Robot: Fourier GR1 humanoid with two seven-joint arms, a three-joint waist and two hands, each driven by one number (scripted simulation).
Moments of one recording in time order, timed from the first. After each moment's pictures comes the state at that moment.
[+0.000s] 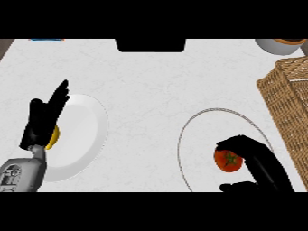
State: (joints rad) left arm -0.19 0.21 0.04 -1.42 -0.11 0.00 0.24; right arm 0.15 -0.12 0.06 -1.61 0.93 0.00 -0.49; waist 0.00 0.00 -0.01
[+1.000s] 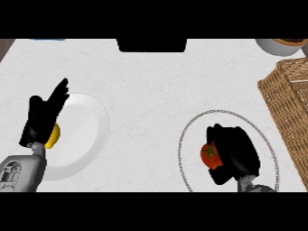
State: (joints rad) left arm -0.21 0.21 0.07 -1.39 -0.11 -0.02 0.23; right arm -0.01 -0.03 0.26 -1.69 1.45 0.32 0.19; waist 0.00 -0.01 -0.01
